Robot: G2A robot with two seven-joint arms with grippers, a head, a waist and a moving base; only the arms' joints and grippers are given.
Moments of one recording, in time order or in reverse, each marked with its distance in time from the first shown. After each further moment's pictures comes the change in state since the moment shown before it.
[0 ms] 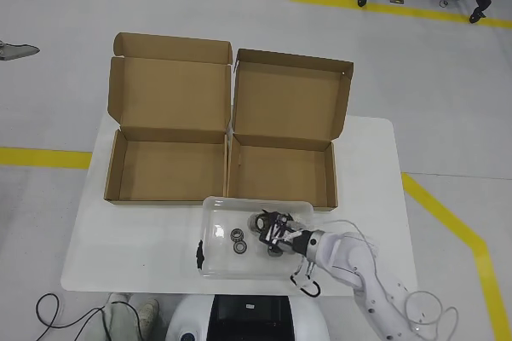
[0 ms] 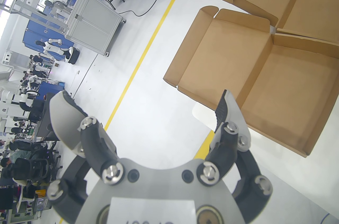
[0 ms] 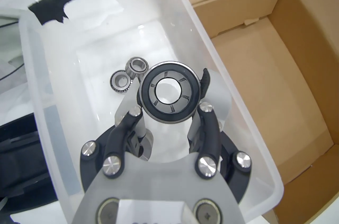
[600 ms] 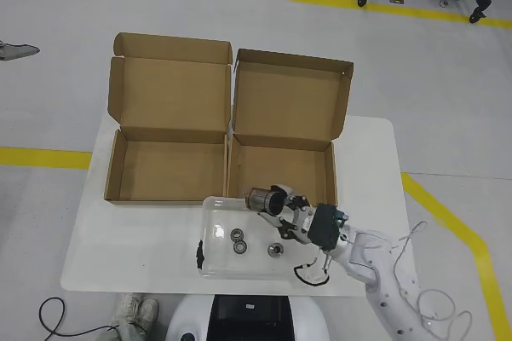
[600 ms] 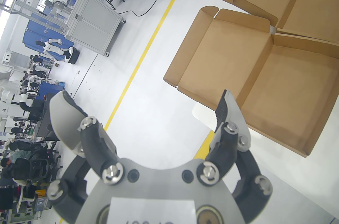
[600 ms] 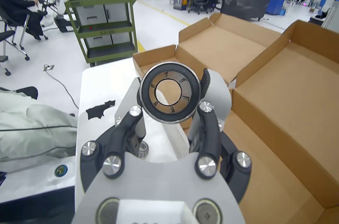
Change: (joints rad) left arm 0.000 0.000 0.000 0.000 0.000 0.000 0.000; right arm -0.006 0.018 0.086 0.049 0.049 -0.098 -0.688
